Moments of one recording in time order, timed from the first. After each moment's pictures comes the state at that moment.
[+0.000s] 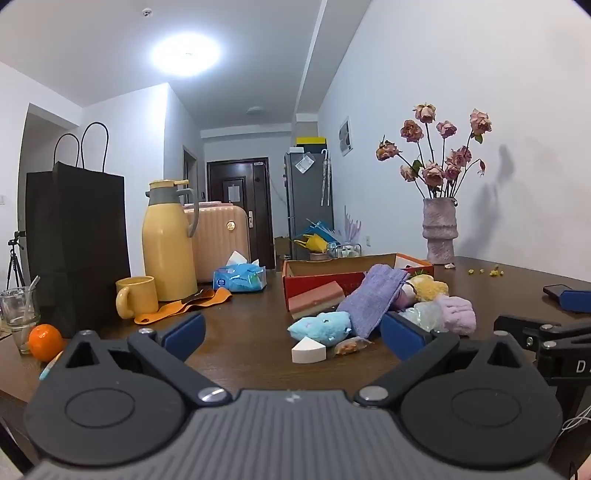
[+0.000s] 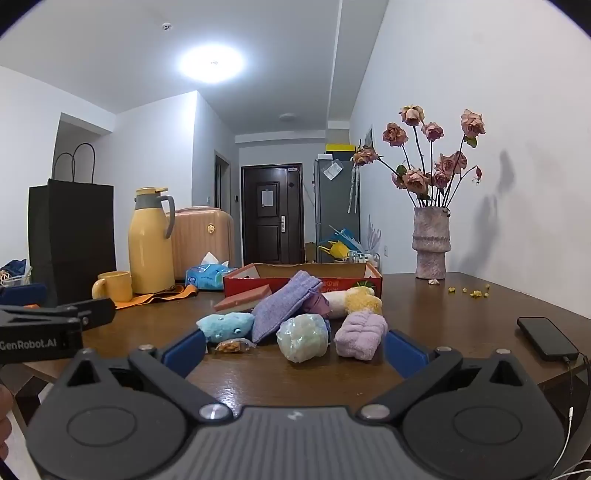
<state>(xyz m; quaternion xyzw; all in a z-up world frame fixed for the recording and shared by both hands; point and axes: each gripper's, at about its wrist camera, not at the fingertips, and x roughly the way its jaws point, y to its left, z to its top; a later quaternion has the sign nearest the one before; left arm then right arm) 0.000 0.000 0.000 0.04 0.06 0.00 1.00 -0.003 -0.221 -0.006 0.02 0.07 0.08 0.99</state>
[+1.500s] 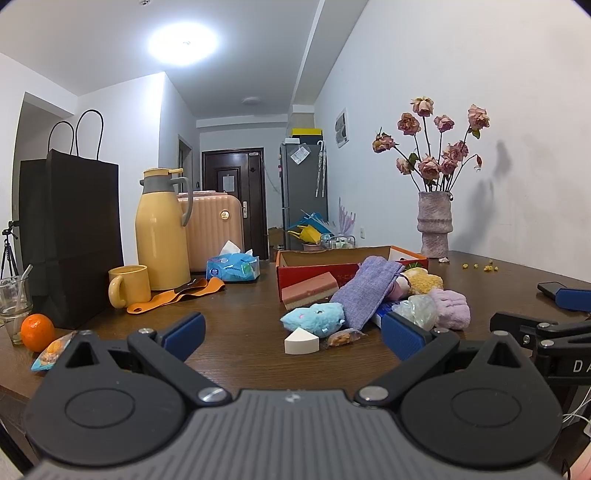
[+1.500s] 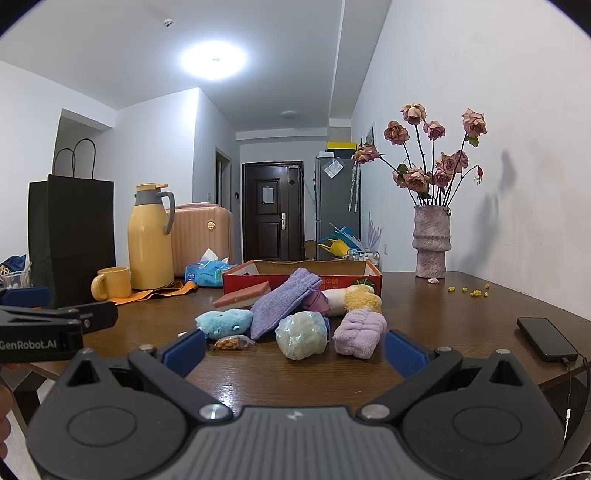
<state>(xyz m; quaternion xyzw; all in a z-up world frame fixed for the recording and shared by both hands) 0.005 0.001 -0.003 0.03 0.08 -0.01 1.00 -0.003 -0.219 -0.005 0.01 0.08 0.07 0.99</state>
